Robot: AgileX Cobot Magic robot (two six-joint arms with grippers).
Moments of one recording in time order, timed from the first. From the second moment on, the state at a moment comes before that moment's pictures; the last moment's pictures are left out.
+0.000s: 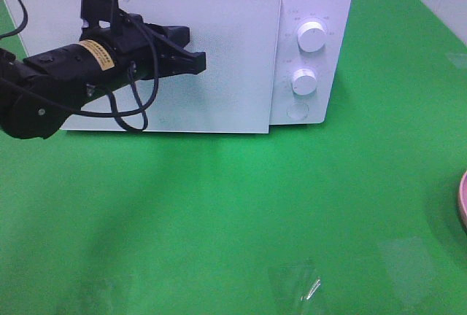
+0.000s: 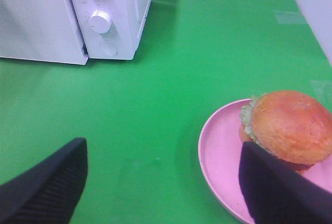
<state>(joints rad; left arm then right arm) -0.55 1.87 -0.89 0.06 -0.72 -0.13 0.10 0.00 -0.49 -0.02 0.97 0.03</state>
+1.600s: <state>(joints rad) -0.67 1.95 -1.19 0.02 -0.26 -0.14 0.10 0.00 -0.49 -0.02 0.97 0.03</state>
